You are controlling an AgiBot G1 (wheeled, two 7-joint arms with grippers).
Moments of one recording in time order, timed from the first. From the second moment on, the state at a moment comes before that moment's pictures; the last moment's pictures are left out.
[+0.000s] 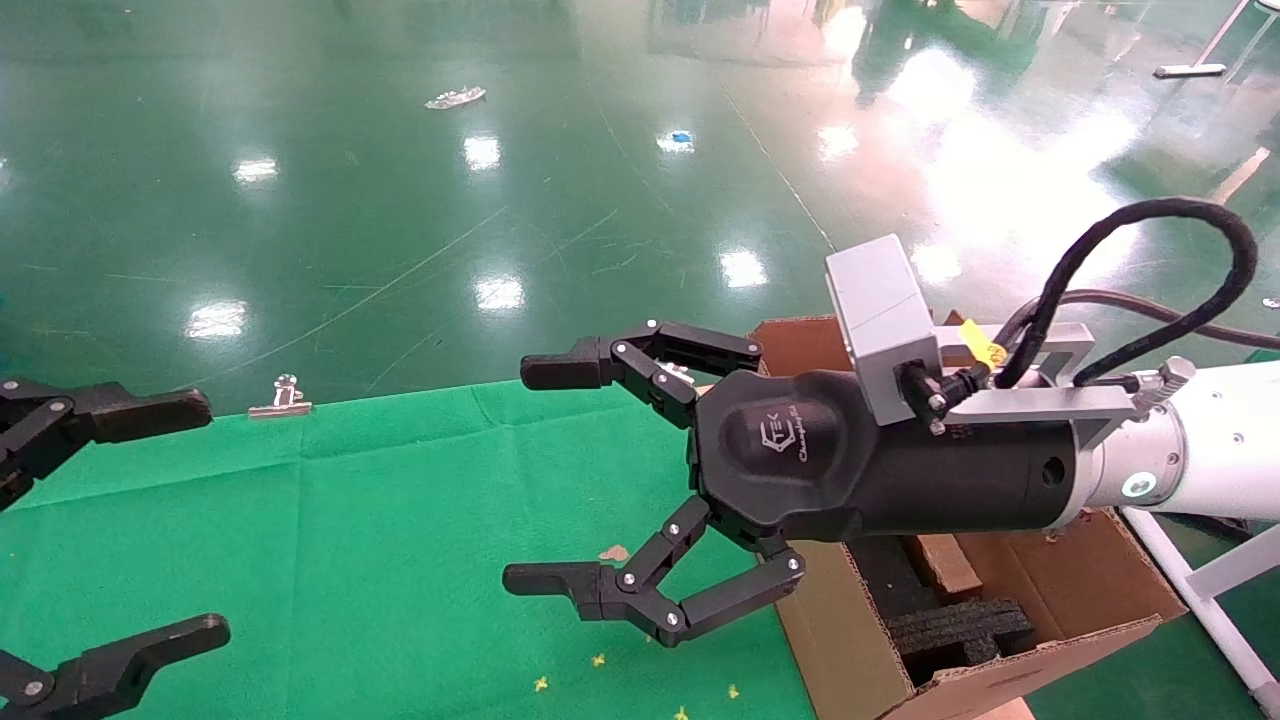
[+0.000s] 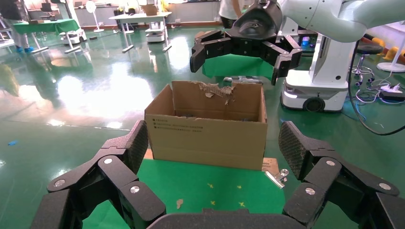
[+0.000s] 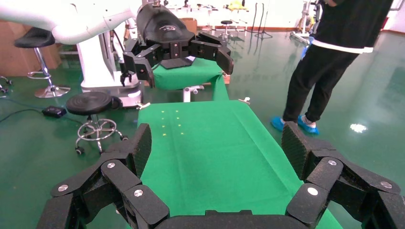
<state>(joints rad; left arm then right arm) -1.08 0.60 0.30 -1.28 0.71 1.49 -0.18 1.08 -0.61 -0.28 1.28 -0.73 -1.49 0.19</state>
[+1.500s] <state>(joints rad) -1.08 0.60 0.30 -1.28 0.71 1.49 -0.18 1.08 -0.61 -0.28 1.28 -0.73 -1.49 0.19</state>
